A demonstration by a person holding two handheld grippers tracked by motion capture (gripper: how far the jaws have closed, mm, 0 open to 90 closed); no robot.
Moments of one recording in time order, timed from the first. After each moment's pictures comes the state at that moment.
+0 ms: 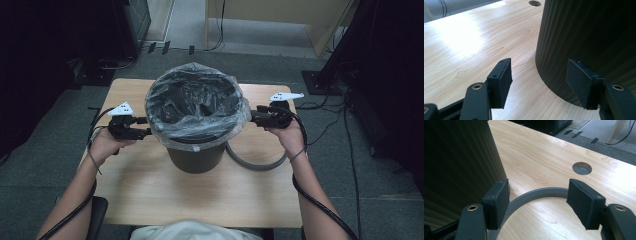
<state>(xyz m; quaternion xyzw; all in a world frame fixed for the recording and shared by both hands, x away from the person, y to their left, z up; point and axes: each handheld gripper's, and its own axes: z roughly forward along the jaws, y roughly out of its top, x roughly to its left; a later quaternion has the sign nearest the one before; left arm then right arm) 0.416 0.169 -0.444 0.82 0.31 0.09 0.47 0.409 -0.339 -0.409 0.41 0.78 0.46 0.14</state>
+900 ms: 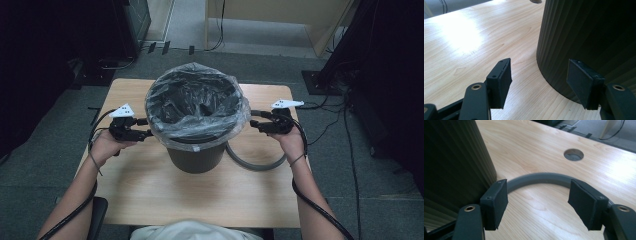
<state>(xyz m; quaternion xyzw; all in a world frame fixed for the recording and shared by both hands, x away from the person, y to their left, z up) 0.416 0.169 -0.452 0.82 0.31 0.09 0.47 0.409 -0.354 -0.441 0.42 0.78 0.44 0.15</state>
